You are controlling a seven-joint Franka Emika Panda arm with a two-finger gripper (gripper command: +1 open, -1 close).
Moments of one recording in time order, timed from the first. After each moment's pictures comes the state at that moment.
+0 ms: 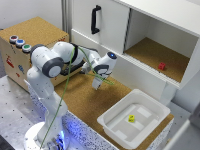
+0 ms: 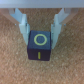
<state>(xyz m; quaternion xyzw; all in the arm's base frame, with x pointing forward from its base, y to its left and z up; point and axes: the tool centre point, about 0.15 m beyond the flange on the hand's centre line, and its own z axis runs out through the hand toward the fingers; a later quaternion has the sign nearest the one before) 0.389 -0.054 0.249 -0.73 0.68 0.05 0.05</state>
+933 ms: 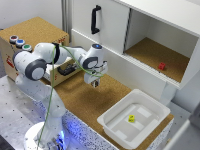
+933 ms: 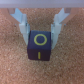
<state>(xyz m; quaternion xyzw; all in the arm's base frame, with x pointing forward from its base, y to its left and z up) 0.369 -0.064 0.259 -0.69 0.72 -0.04 0.00</state>
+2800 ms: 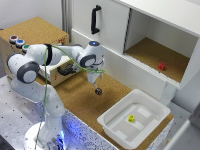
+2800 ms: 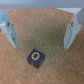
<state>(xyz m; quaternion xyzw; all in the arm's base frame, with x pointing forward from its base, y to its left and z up) 0.348 -0.054 0.328 -0.89 0.45 -0.01 0.00</state>
